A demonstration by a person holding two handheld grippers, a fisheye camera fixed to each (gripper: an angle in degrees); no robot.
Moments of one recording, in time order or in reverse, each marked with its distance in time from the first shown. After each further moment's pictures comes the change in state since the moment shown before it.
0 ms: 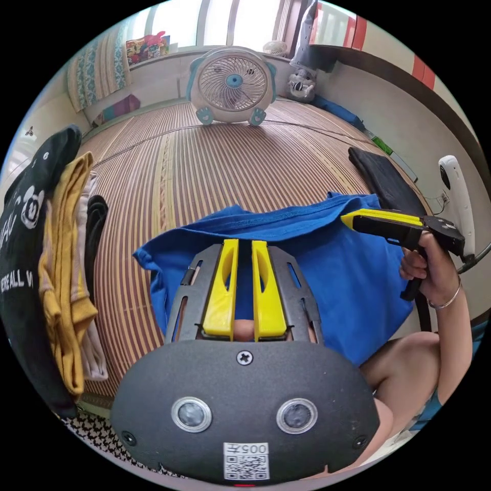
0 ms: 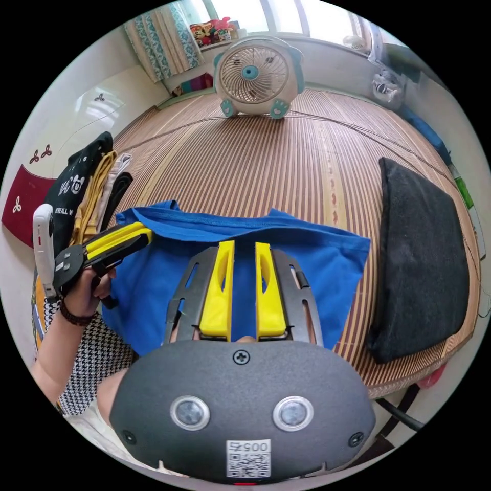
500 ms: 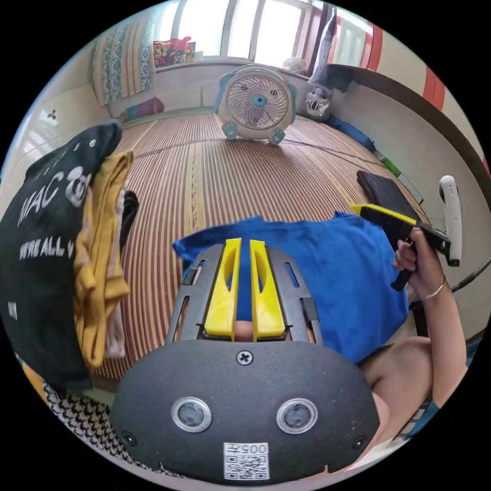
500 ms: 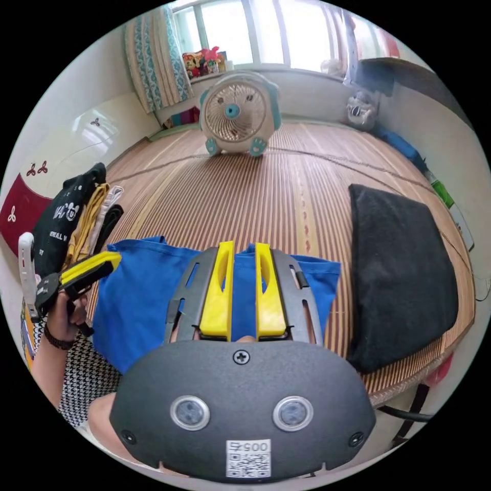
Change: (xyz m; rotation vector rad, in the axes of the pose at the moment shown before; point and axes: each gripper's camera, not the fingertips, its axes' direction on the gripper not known) left arm -0.015 0.046 -0.025 0.030 -0.034 -0.104; right arm 0.018 0.023 -0.035 0.225 0.066 0.041
